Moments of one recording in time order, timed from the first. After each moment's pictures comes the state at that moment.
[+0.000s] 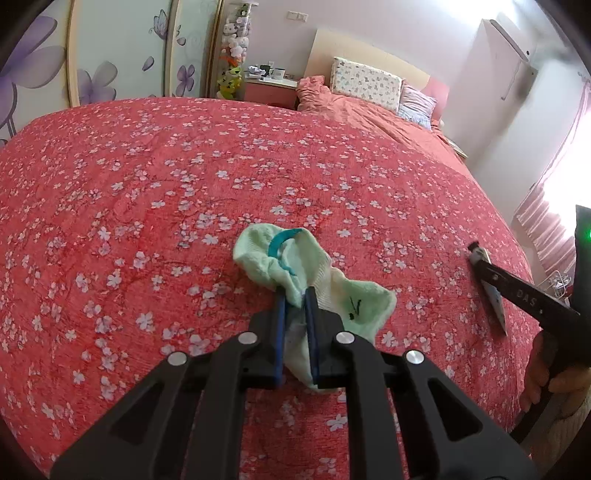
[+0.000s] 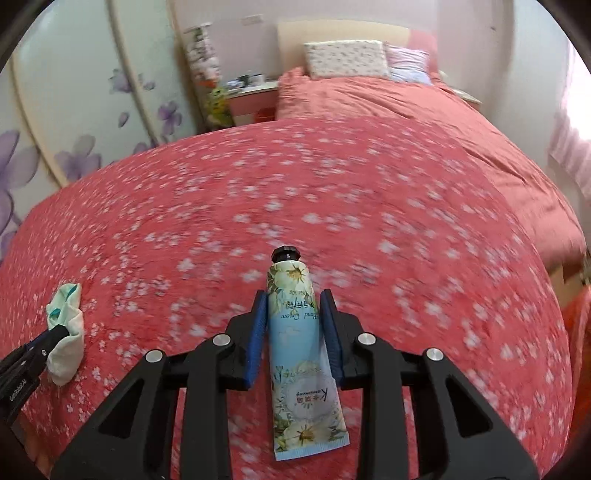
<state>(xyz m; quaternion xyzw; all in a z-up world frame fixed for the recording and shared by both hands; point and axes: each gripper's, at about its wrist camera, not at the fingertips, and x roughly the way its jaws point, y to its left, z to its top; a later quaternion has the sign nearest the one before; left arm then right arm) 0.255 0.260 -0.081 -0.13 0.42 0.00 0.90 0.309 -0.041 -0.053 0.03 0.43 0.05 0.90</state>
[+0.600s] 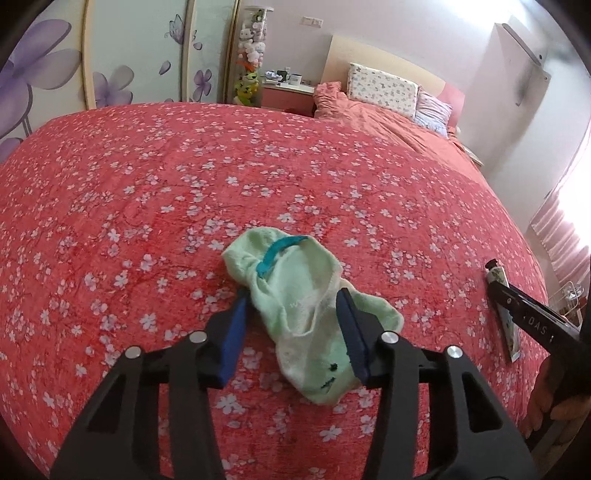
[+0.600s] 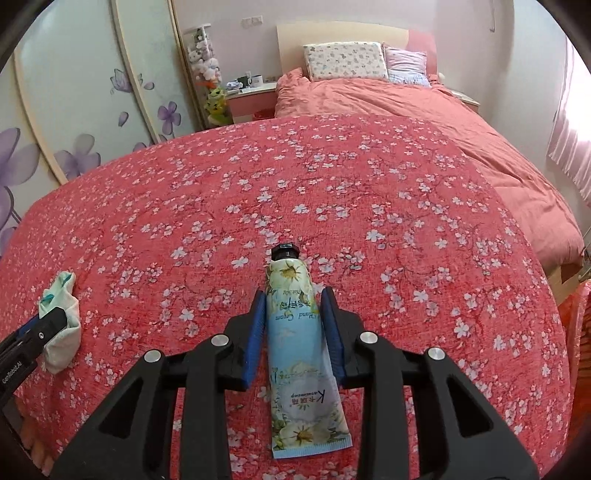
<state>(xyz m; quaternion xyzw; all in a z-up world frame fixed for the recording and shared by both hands) 0.257 0.245 -0.075 -0.13 0.41 0.04 0.90 0.299 -0.049 -0.057 0.03 0.43 0.05 0.90</state>
